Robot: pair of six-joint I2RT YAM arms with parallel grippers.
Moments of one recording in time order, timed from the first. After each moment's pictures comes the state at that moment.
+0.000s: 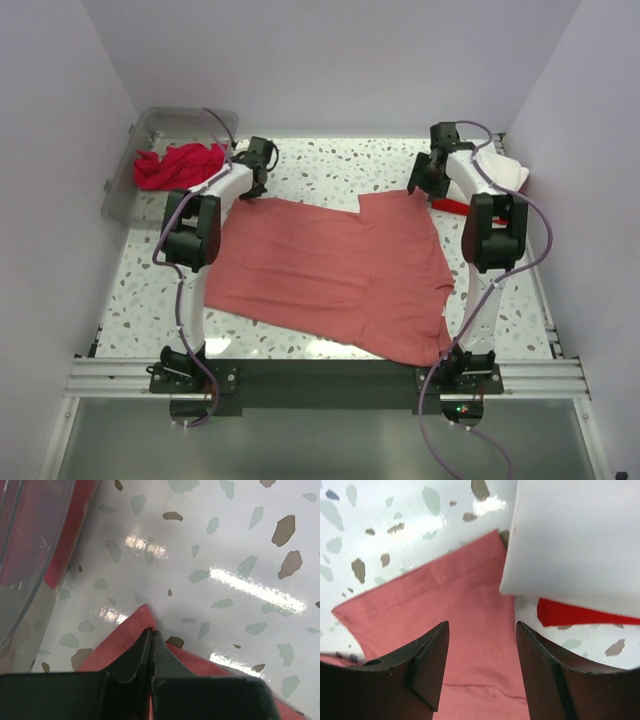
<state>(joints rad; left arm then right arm) -0.26 2.27 1.75 -0.54 -0.49 -0.49 0.04 2.16 1.80 -0.76 0.02 0.39</state>
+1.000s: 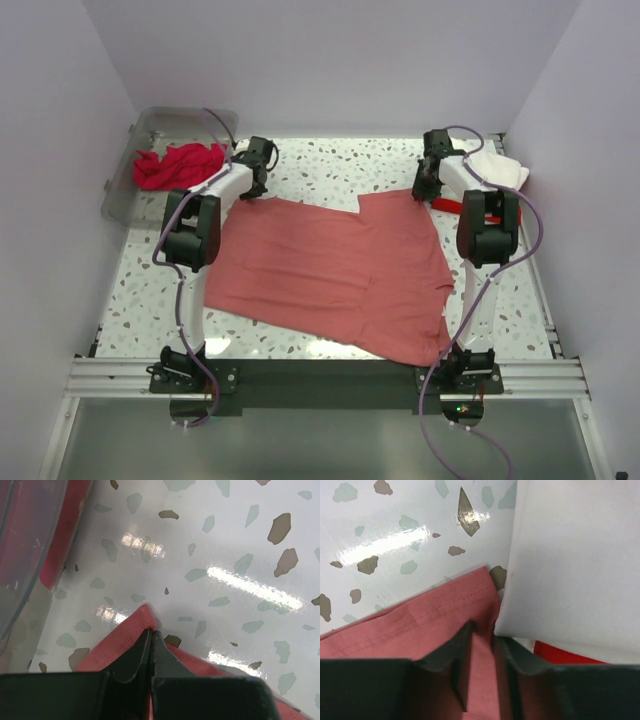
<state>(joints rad) -0.26 2.27 1.76 -0.54 -0.48 -0.50 0.06 2.26 1.80 -0.63 0.10 0.35</state>
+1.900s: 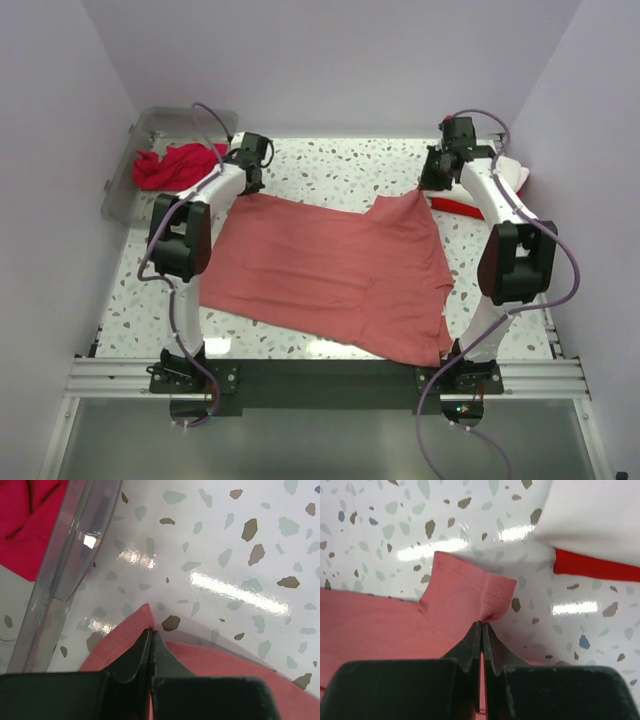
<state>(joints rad) -0.26 2.13 1.66 -0.49 -0.45 -0.47 0.06 1.87 1.62 -0.68 -0.05 0.34</state>
